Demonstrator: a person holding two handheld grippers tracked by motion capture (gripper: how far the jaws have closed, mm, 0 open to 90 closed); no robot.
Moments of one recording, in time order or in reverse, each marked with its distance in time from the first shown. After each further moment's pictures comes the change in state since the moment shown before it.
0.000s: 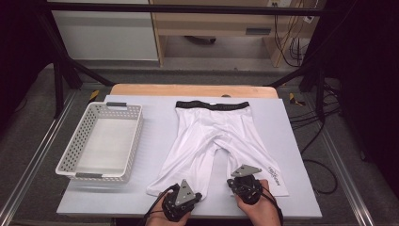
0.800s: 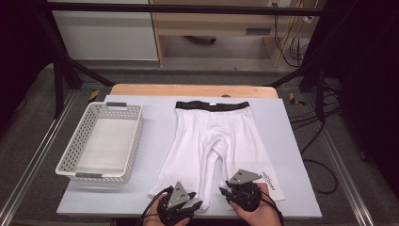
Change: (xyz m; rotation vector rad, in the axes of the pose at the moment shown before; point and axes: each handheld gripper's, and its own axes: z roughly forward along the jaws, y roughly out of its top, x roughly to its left) left arm -0.002 -0.004 -0.011 -0.034 0.015 -0.037; right arm 0.016 0.000 -0.014 -0.074 0.077 -0.071
